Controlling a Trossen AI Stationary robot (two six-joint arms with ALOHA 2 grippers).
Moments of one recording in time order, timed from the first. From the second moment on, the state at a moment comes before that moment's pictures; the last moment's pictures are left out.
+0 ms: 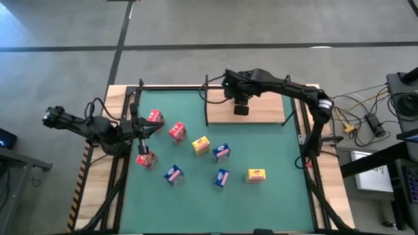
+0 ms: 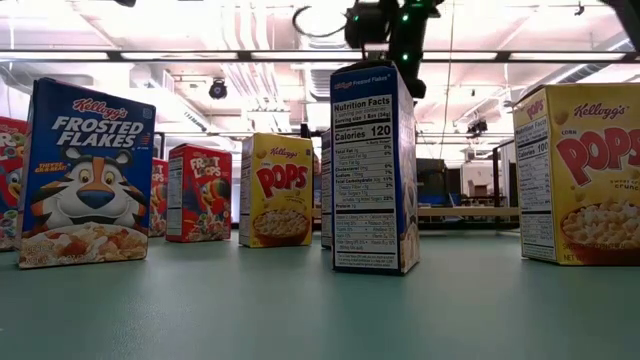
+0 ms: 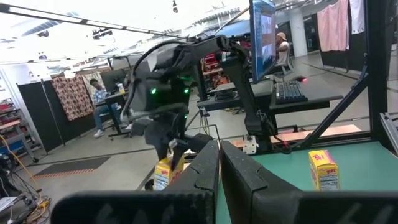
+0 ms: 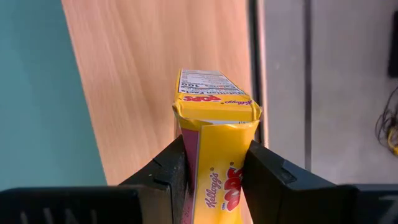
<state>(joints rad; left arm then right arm) -0.34 0.55 0.58 0.10 -0.57 0.31 -0.43 1.83 1.77 -1.20 0.28 -0.38</state>
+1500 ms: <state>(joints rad) -0.34 0.55 0.58 0.10 -0.57 0.27 -0.47 1.94 1.89 -0.95 0.15 -0.37</state>
